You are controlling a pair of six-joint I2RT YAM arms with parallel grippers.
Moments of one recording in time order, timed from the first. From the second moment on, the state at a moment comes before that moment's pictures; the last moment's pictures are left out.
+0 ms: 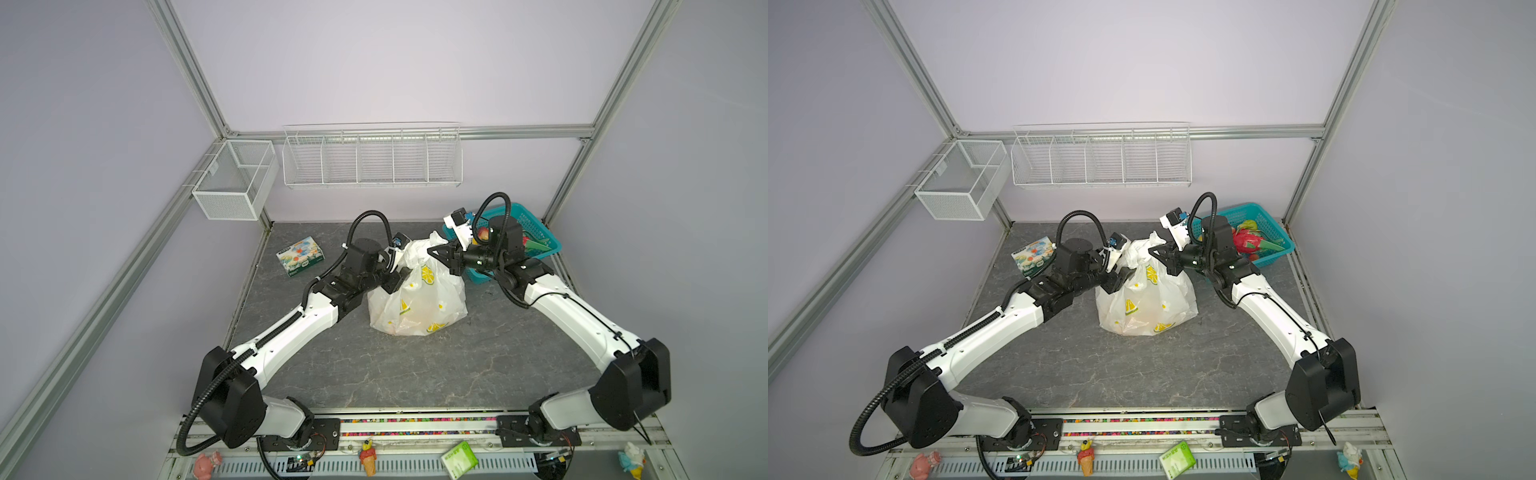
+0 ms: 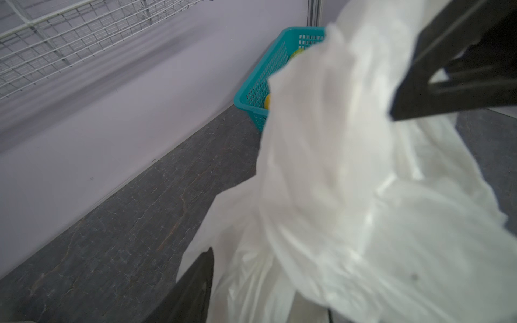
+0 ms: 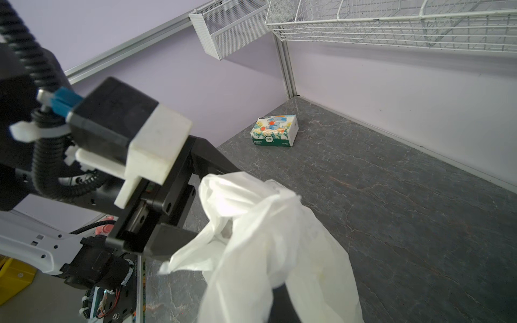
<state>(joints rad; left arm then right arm) -0.66 1.40 1.13 -0.19 0.10 0.21 0.43 1.45 1.24 -0.16 -0.71 0.08</state>
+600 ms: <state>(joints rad) -0.62 1.37 1.13 -0.22 0.16 0.22 0.41 1.47 1.26 -0.24 -0.82 -0.10</state>
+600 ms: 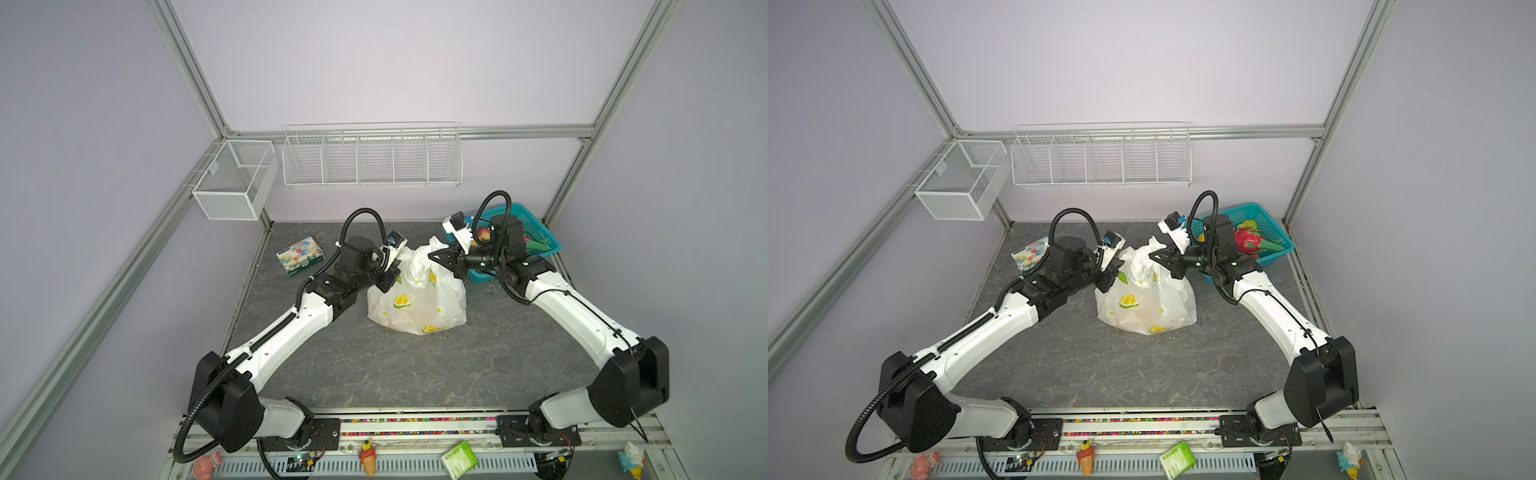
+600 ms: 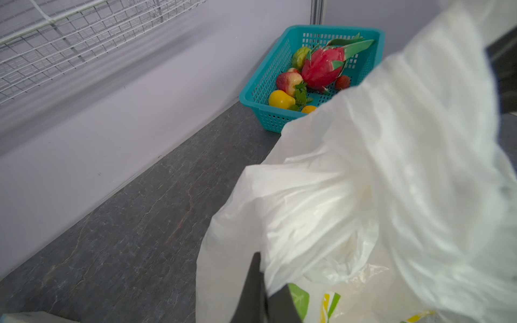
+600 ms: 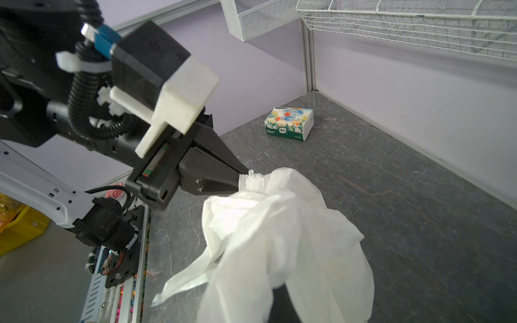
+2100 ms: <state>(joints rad) -0.58 1.69 1.67 -0.72 0.56 0.41 0.40 1.51 1.30 -0.30 -0.85 -0.29</state>
